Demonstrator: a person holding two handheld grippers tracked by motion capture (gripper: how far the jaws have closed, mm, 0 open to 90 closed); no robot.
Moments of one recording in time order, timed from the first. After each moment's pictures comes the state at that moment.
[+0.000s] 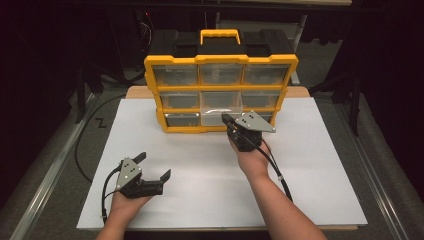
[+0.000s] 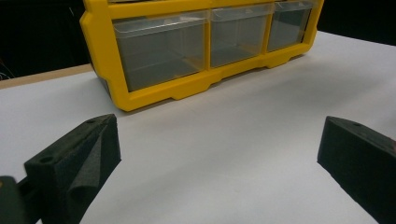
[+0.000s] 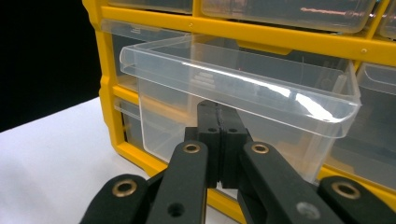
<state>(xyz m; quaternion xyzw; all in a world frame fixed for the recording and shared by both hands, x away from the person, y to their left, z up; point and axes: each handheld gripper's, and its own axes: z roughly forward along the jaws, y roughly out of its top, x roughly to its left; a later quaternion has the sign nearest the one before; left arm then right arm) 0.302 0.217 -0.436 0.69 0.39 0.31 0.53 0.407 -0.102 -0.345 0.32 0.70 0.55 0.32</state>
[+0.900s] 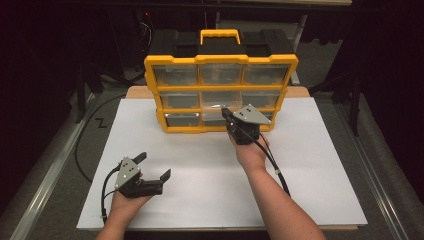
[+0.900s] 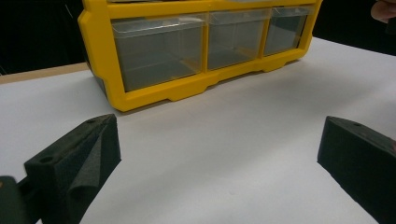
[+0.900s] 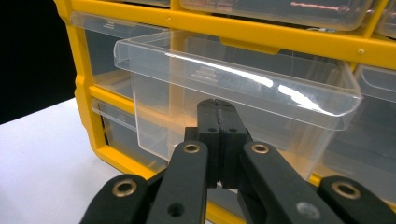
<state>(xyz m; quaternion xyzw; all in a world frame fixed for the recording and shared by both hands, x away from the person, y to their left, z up) 0.303 0.219 -0.436 0.69 0.39 0.29 0.54 0.426 -0.096 -0.344 0.33 0.71 0.53 0.33</state>
